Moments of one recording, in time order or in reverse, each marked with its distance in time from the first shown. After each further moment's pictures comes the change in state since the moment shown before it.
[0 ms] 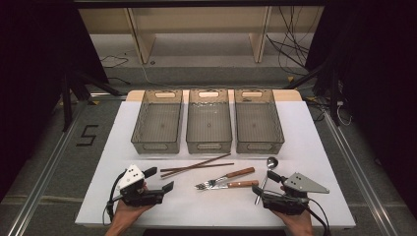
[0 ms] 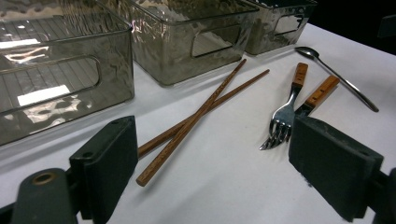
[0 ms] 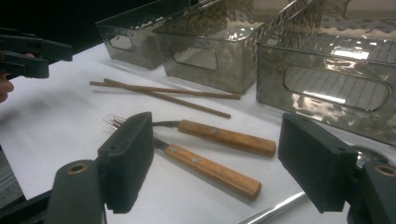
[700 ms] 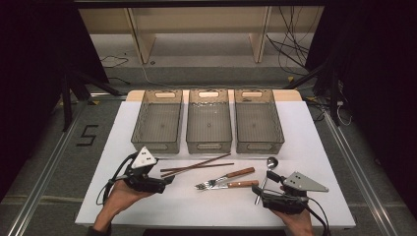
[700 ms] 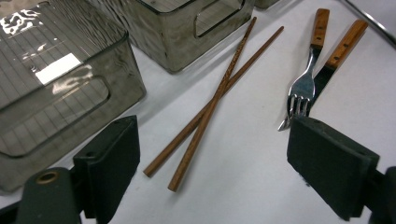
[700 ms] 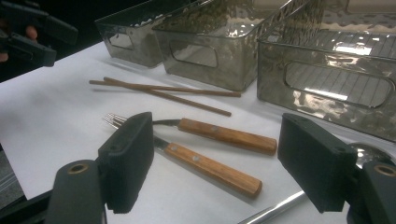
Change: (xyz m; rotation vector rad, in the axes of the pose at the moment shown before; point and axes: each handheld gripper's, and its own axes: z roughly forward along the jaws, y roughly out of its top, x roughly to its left) left arm 0.001 0.058 0.013 0.291 0.026 0.179; right arm -0.001 0.000 0.002 0.011 0.005 0.012
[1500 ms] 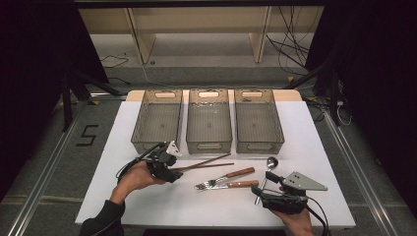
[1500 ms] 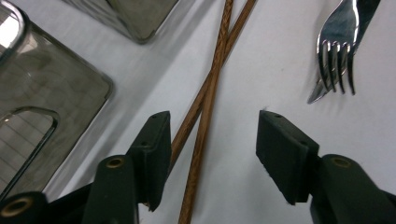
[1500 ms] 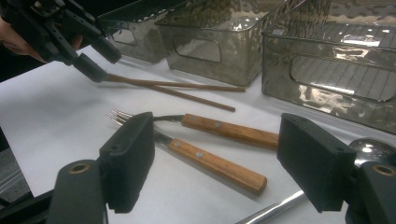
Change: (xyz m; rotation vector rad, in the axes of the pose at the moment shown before) left arm 0.006 0.031 0.063 0.354 -0.081 0.199; right arm -0.001 0.000 0.001 0.017 0.018 0.010
